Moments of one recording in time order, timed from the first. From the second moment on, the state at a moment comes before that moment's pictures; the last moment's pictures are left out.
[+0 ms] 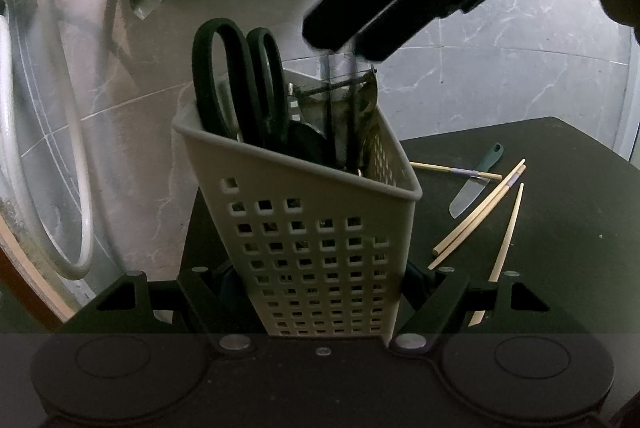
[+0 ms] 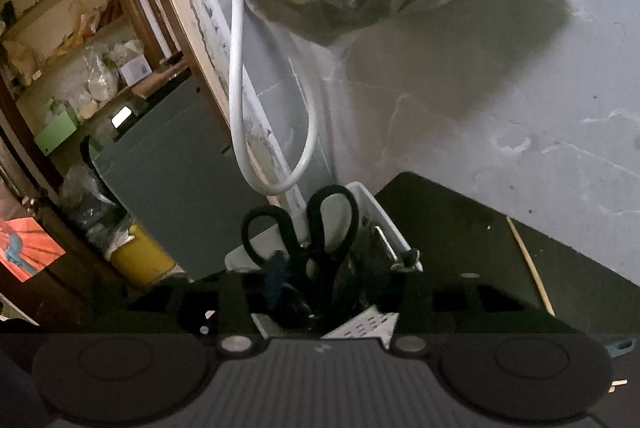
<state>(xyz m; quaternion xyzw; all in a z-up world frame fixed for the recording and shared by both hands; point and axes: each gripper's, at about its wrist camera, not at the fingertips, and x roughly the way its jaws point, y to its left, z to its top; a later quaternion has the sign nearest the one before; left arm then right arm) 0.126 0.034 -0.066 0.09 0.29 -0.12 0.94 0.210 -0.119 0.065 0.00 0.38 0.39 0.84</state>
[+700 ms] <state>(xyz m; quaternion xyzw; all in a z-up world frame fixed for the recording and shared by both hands) 0.128 0.032 -0.065 0.10 0.30 -0.12 0.94 0.189 -0.271 -0.047 0.10 0.54 0.06 0.84</state>
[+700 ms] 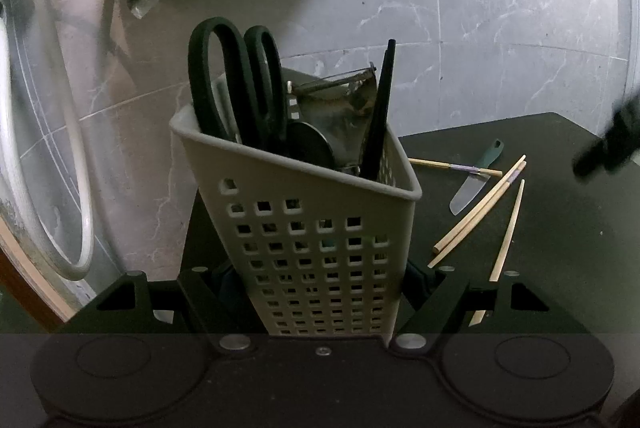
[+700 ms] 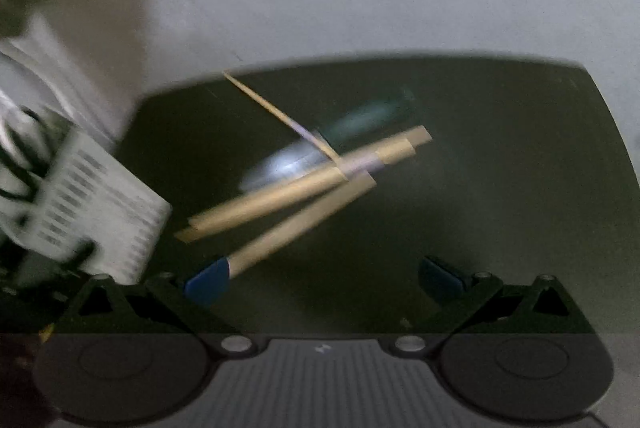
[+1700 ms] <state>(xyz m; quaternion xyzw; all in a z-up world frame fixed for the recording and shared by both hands) 0.132 0.024 -0.065 0.09 0.30 -0.09 0.94 0.327 -0.281 -0.061 0.07 0.52 0.10 0.84</state>
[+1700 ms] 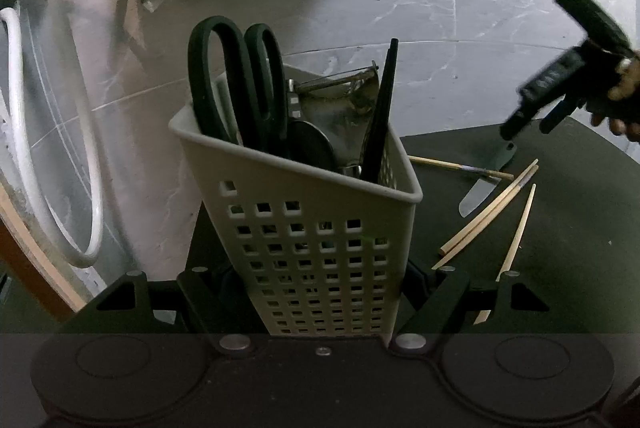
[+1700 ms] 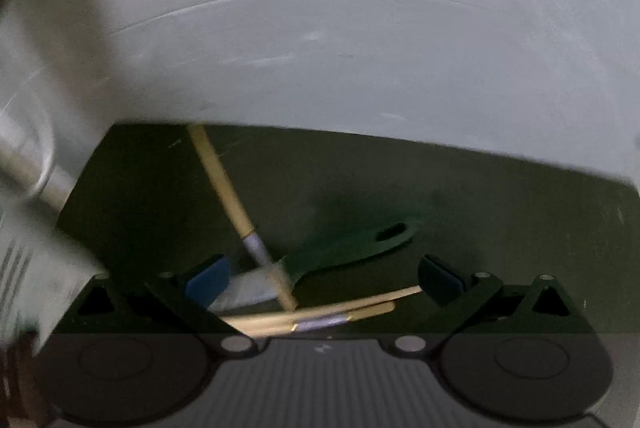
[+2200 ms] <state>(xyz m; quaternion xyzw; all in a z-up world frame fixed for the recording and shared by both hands) 0.132 0.024 -0.064 0.09 0.30 -0.10 0.94 0.352 -0.267 -0.098 0.13 0.55 -0.01 0.83</state>
